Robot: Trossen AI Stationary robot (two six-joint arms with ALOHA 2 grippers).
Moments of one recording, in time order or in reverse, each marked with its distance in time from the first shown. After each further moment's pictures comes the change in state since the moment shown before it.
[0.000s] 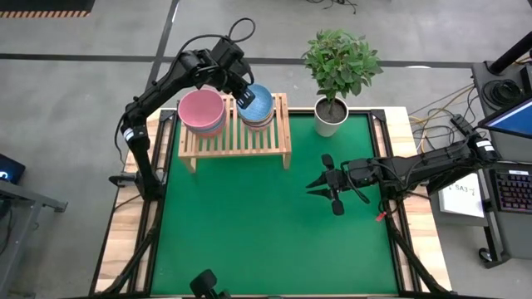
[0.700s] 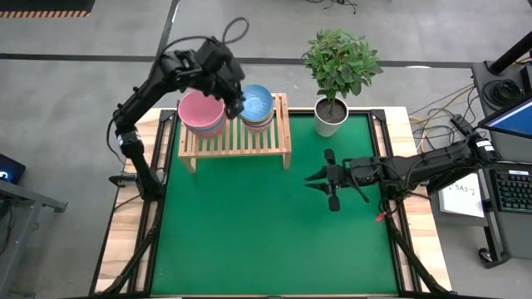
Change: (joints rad) left arm -0.085 -0.059 0.133 -0.142 0.100 0.109; right arm 0.000 0.000 0.006 0.056 0.095 0.008
